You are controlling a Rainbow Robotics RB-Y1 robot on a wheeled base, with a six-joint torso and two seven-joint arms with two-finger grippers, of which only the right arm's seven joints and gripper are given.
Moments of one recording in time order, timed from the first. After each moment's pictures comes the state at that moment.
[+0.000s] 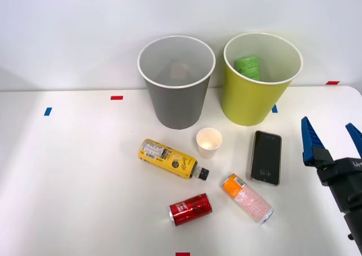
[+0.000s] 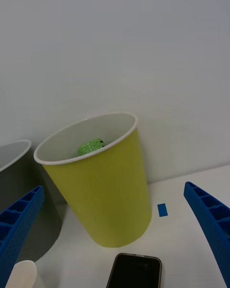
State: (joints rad) arm 0.66 -0.38 0.06 -2.36 -1.00 -0.09 1.96
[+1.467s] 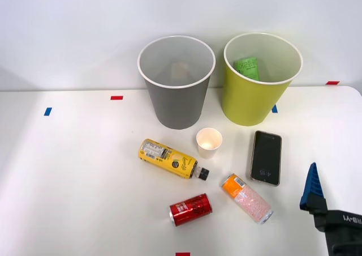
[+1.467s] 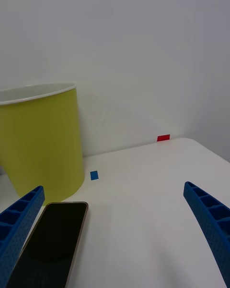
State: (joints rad) arm 0.83 -0.11 0.12 -2.11 -0.29 -0.44 1.61
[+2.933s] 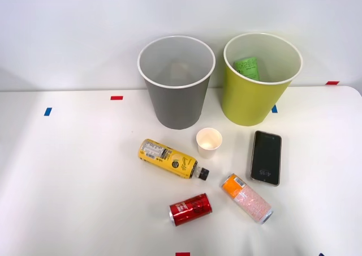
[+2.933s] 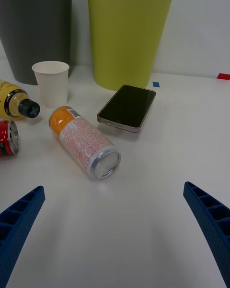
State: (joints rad) arm 1.09 -0.40 0.45 -1.97 -0.32 -0.69 1.93
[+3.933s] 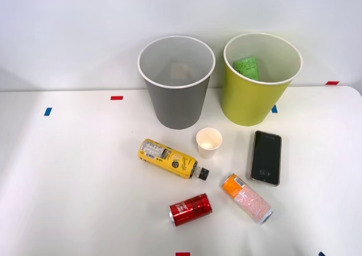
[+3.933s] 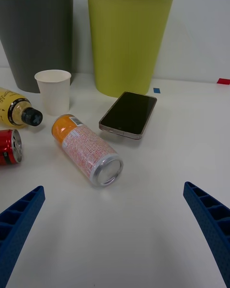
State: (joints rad) arm 1.09 -0.40 0.46 -1.97 -0.31 -0.70 1.91
